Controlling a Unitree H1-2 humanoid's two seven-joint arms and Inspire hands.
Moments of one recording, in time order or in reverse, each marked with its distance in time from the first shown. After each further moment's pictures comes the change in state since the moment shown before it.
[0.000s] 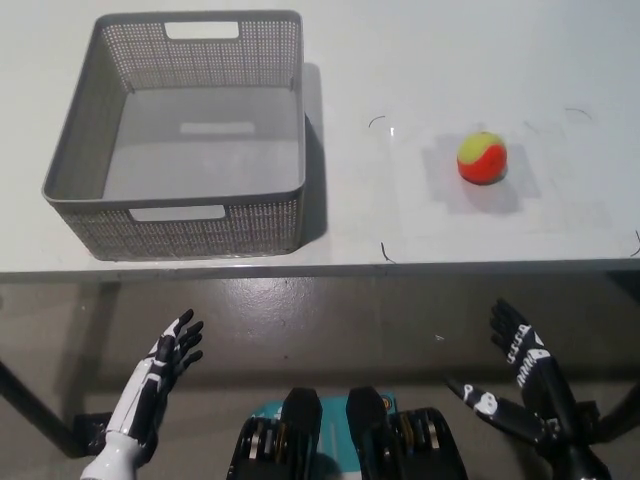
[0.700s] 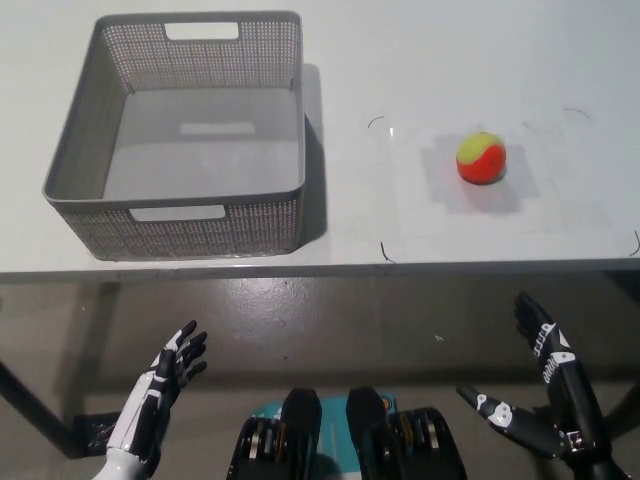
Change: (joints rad) left_arm 0.038 -0.010 -0.004 -0.043 -0.003 0.001 -0.003; right_arm 0.053 -0.001 -0.003 -0.153 -0.125 -0.025 -0.037
